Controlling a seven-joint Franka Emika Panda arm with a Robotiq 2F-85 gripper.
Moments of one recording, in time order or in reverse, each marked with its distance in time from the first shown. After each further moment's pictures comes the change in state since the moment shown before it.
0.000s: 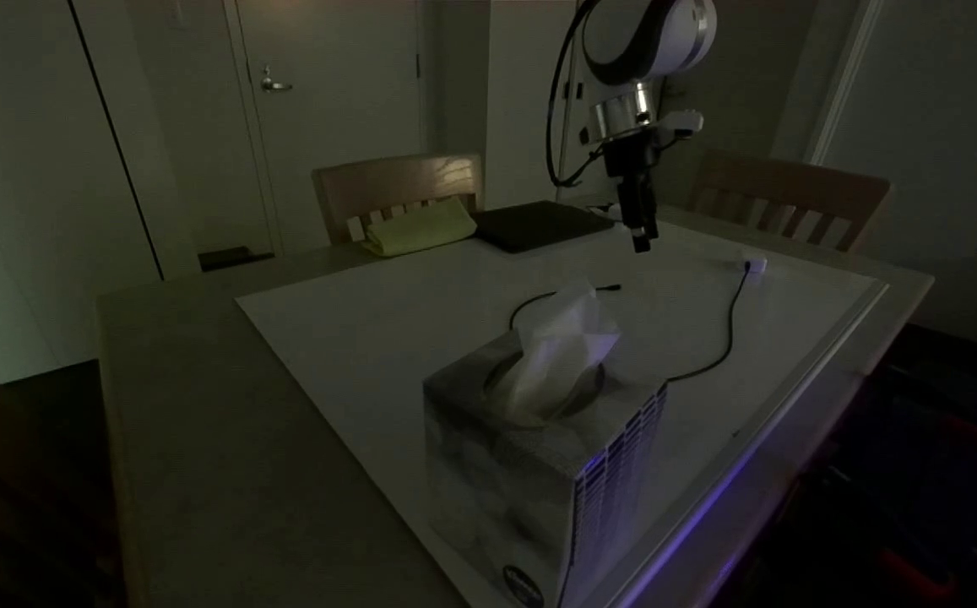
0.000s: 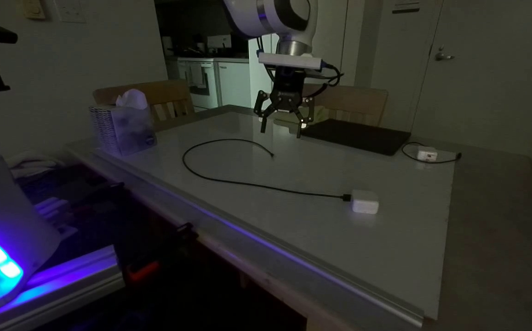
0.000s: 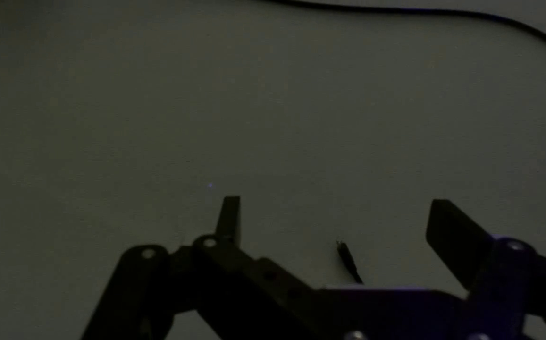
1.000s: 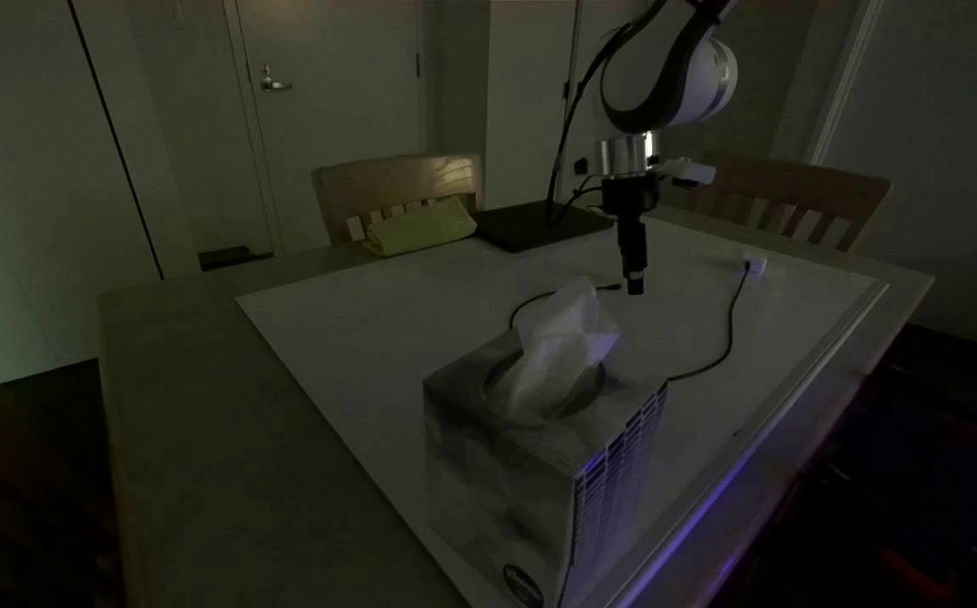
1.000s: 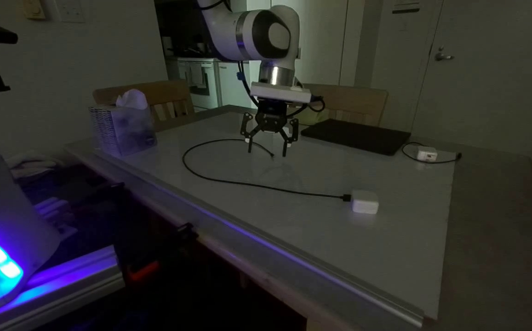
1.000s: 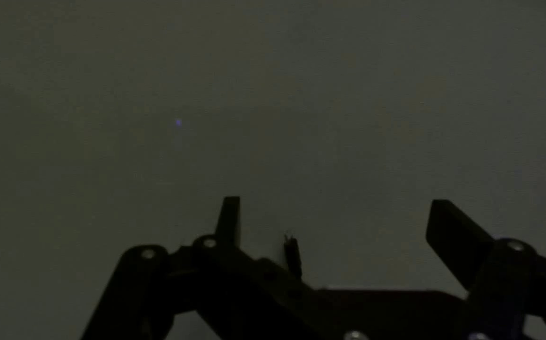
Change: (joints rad) arm -0.045 0.001 0.074 -0.192 0.028 0.328 -0.236
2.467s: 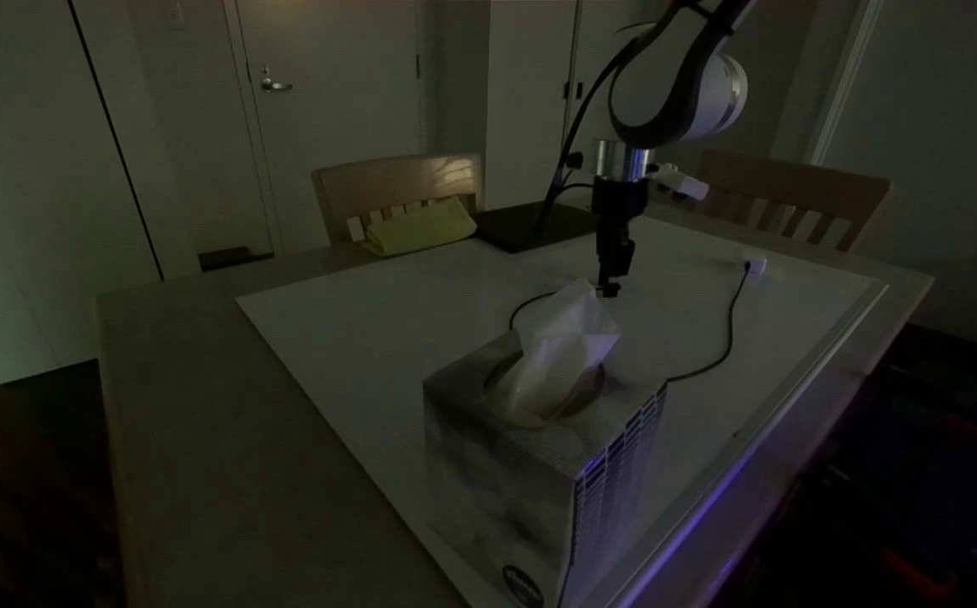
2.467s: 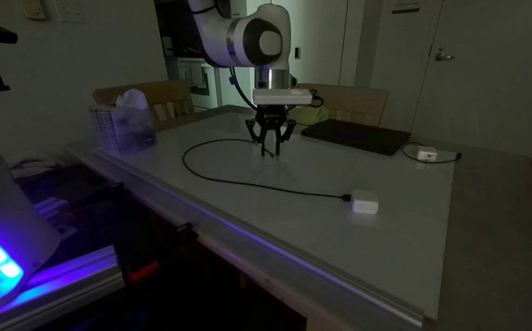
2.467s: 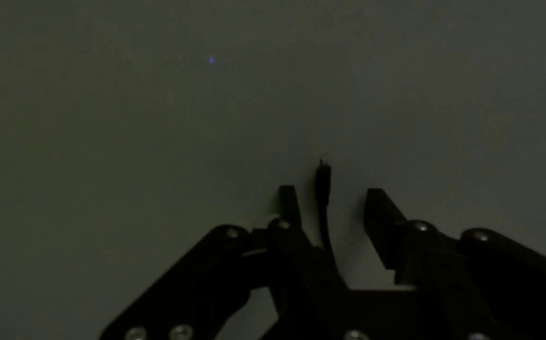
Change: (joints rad) arm -0.011 -0.006 0.027 -0.065 -0.002 0.244 -0.136
